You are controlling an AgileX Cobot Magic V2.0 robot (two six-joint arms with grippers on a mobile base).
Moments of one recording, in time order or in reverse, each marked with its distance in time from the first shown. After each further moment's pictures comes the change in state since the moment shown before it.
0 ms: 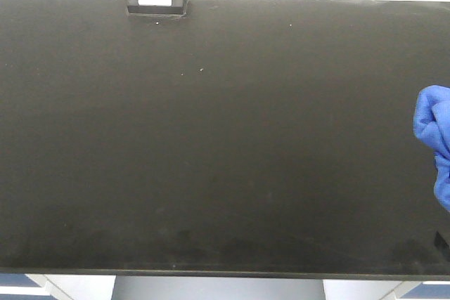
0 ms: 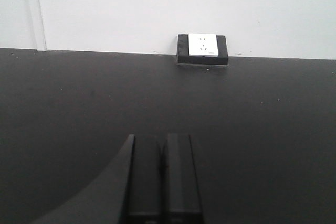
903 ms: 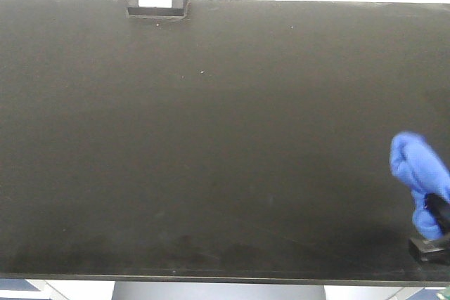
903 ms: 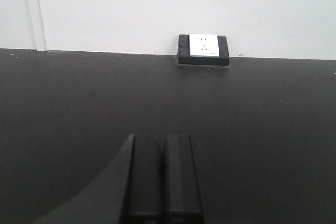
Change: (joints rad) left arm 0.000 0.000 0.000 0.000 0.000 0.000; right arm 0.000 0.237 0.119 -0.081 -0.082 0.092
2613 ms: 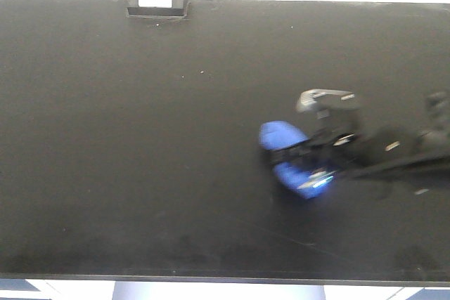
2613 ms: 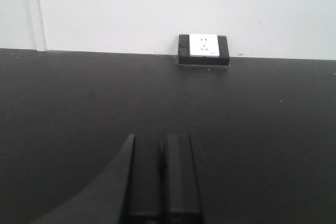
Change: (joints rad) left arm 0.000 0.000 0.000 0.000 0.000 0.000; right arm 0.372 1.097 -0.471 0.386 -0.265 0.058
